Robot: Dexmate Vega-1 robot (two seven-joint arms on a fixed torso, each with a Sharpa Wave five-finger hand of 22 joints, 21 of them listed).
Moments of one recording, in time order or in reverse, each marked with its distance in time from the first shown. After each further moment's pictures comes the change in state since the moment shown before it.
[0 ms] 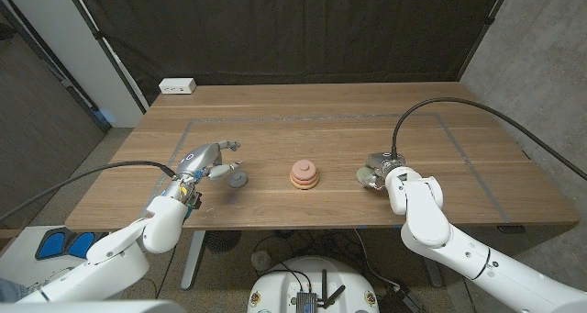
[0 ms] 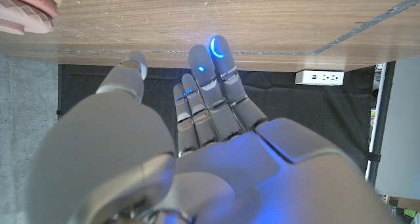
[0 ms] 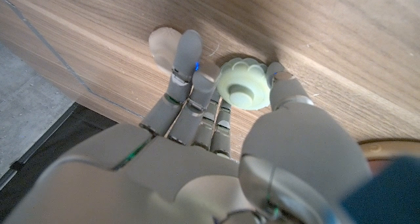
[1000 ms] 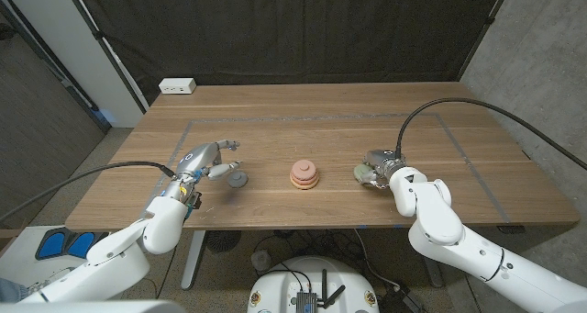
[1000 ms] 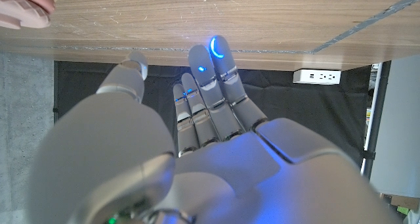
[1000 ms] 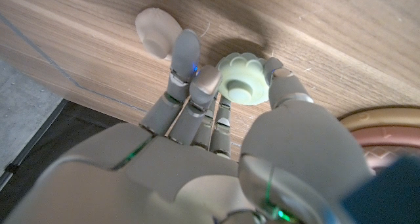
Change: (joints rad) left arm 0.008 -0.006 -0.005 -0.009 -0.004 0.008 0.011; left_hand 0.000 0.000 0.004 -0.004 0.000 0.009 -0.001 -0.004 0.000 0.007 0.003 0.000 0.002 0.000 0.000 0.000 0.005 0.000 0.000 0.000 0.000; right arm -0.005 -0.061 0.013 -0.062 0.178 -0.009 -0.179; right_hand 0.009 0.009 0.027 -0.014 0.015 0.049 0.027 0.018 0.001 0.044 0.044 0.004 0.001 0.067 -0.024 0.061 0.000 0.058 -0.029 0.014 0.007
